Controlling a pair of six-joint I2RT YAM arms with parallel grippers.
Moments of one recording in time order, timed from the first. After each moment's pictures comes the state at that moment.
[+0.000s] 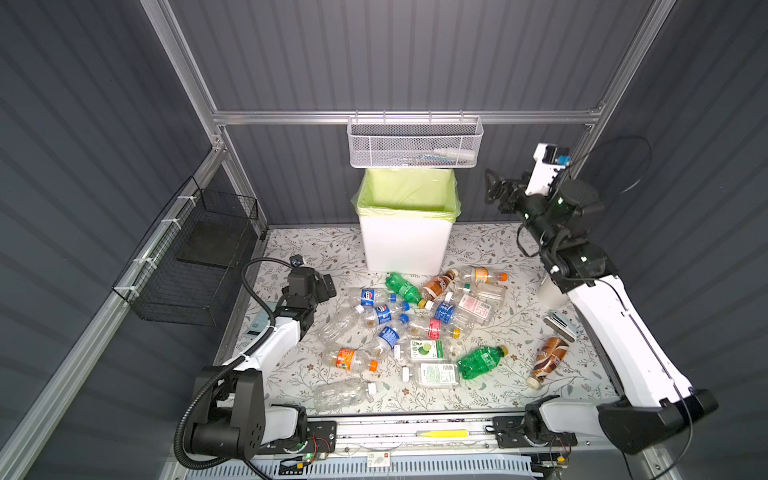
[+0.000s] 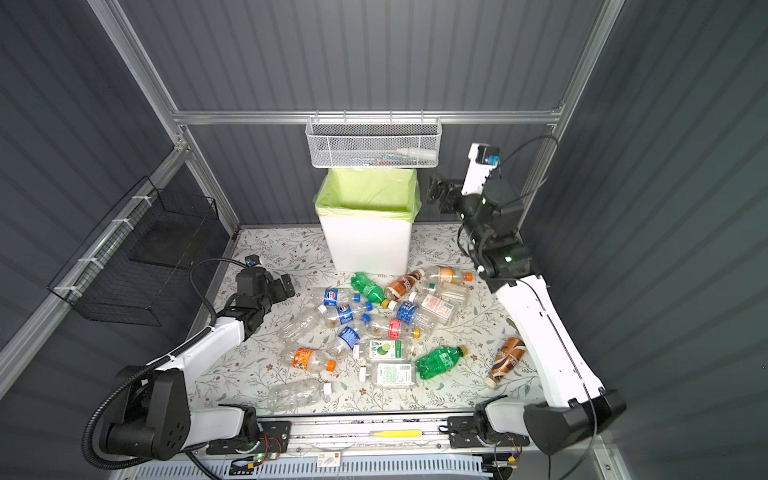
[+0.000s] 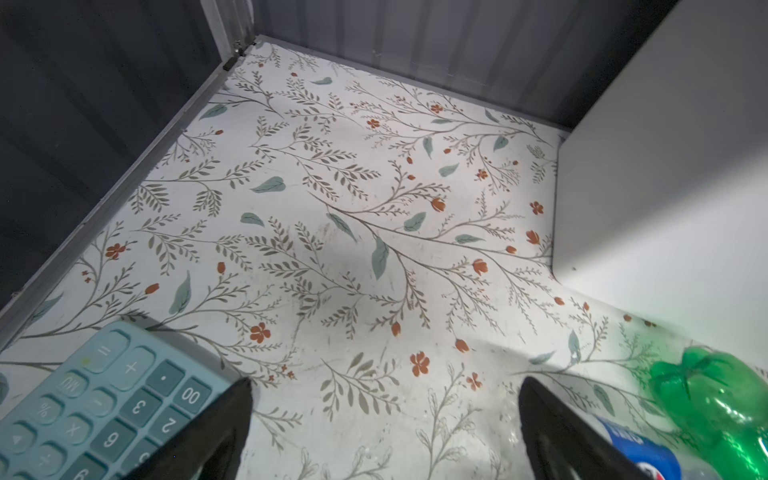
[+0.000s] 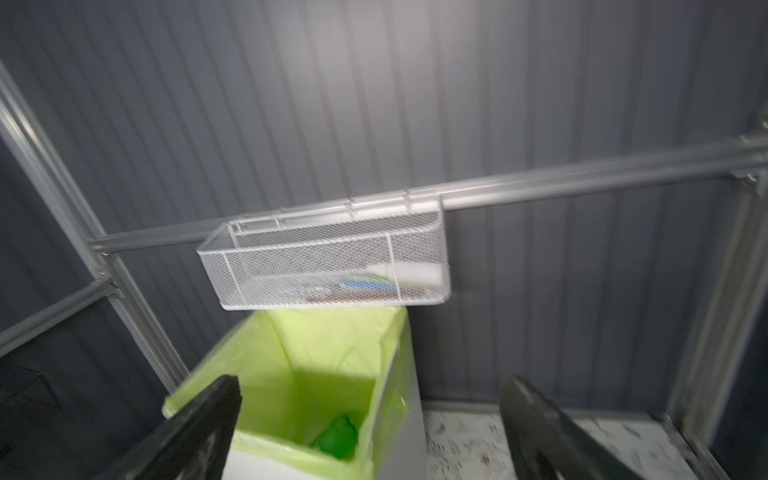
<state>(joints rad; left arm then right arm) -0.20 1.31 0.71 0.00 -0.24 -0.30 0.31 1.27 1.45 -0.17 0.15 0.21</state>
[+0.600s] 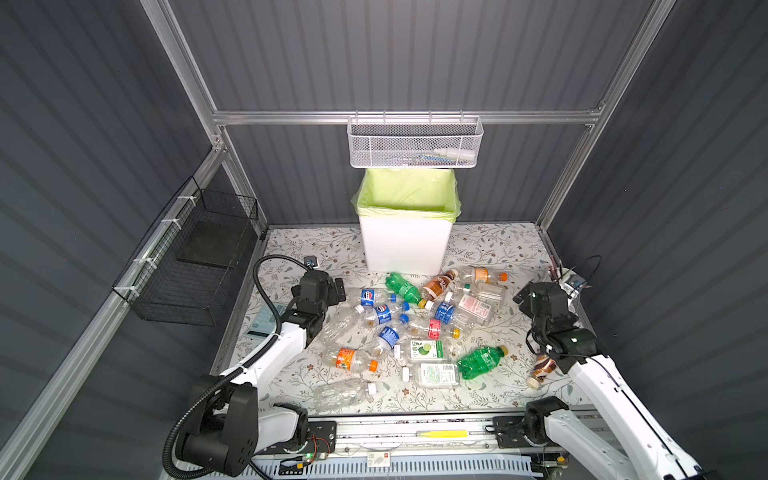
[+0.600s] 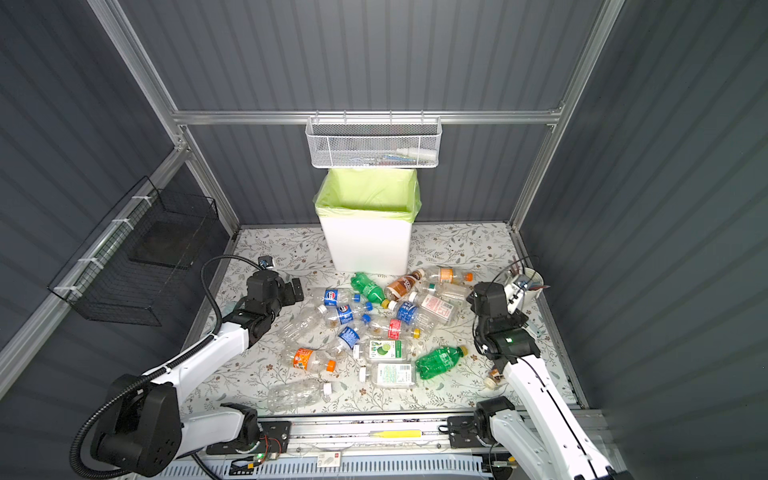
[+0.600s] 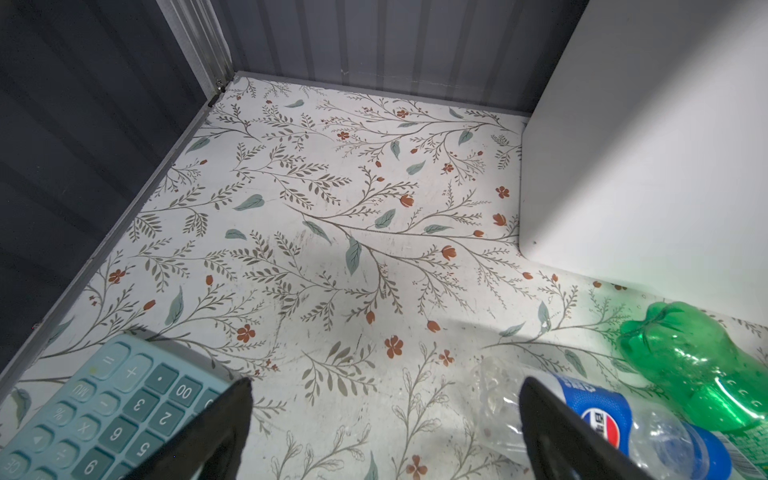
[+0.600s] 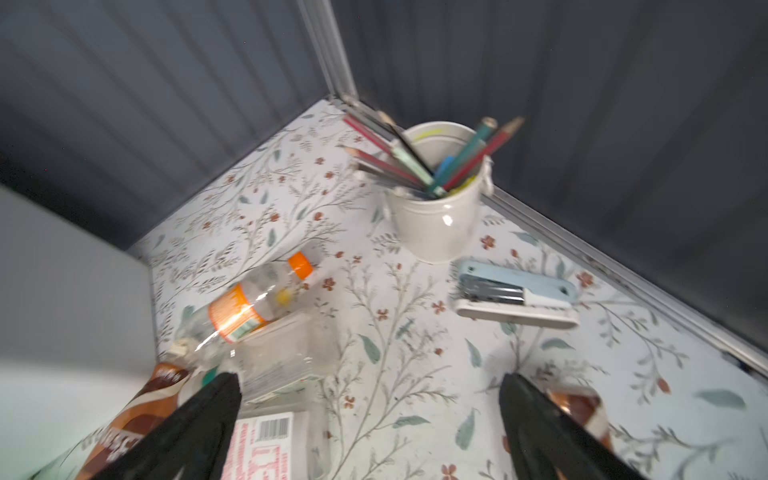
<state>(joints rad) -0.30 1.25 0.69 -0.01 -0.32 -0.26 0.18 0.80 0.67 -0.56 0.63 0.77</state>
